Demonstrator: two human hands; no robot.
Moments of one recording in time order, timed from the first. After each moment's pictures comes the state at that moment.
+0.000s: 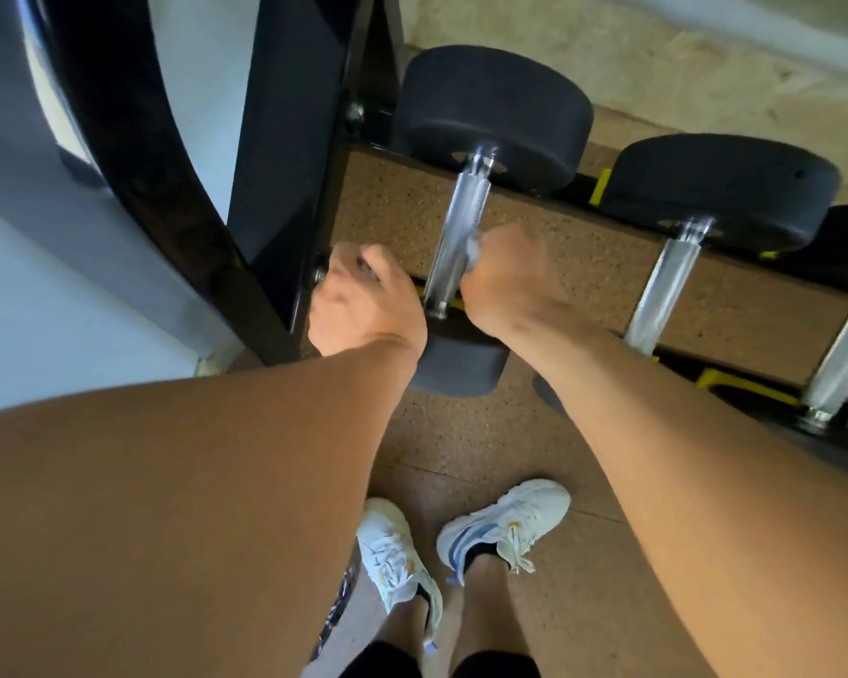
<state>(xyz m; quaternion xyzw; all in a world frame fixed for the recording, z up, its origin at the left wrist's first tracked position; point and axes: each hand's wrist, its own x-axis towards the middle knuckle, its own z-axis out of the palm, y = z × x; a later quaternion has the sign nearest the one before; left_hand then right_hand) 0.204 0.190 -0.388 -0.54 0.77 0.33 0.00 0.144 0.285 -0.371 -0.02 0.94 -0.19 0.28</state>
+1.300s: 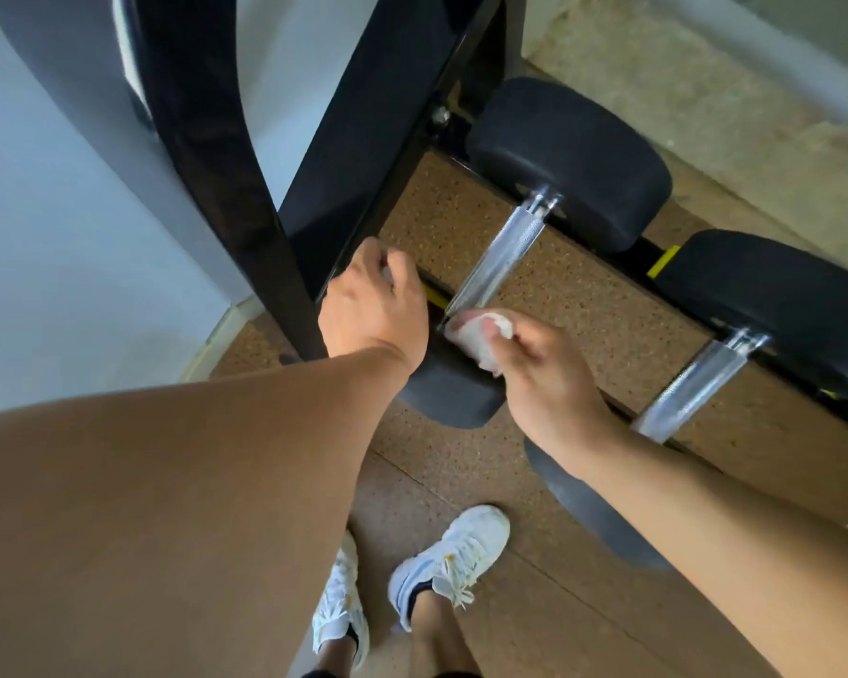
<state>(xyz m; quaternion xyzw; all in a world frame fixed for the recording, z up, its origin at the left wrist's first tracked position) 0.205 0.193 -0.392 -0.55 0.76 0.34 -0.05 0.155 0.342 -0.388 -0.17 0.80 -0.44 0.37</state>
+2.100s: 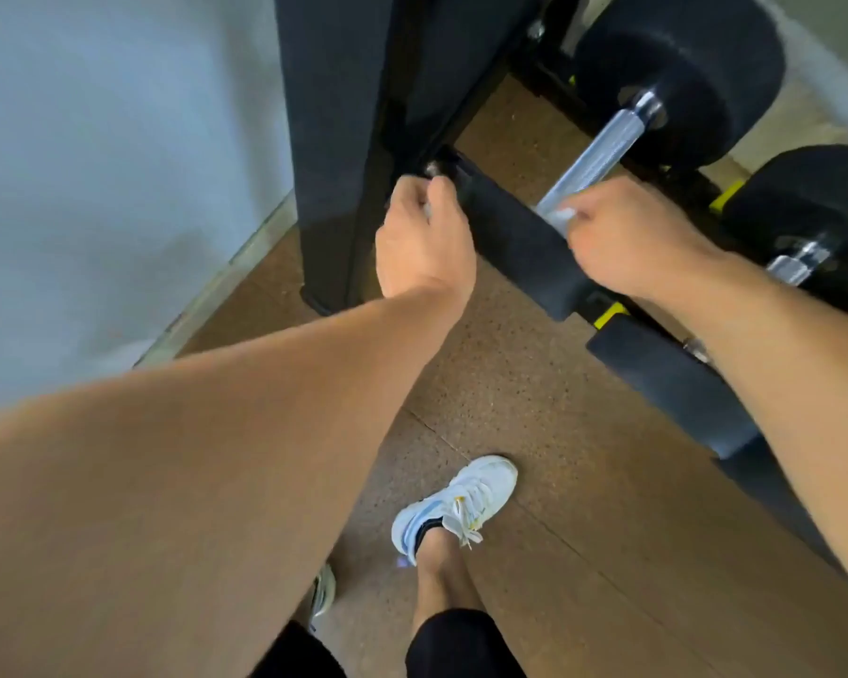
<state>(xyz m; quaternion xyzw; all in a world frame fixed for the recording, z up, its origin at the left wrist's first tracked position) 0.291 0.198 -0.368 -0.59 0.60 0.52 -0.13 0.172 0.300 -0.342 -0.29 0.92 -0.06 0.27</state>
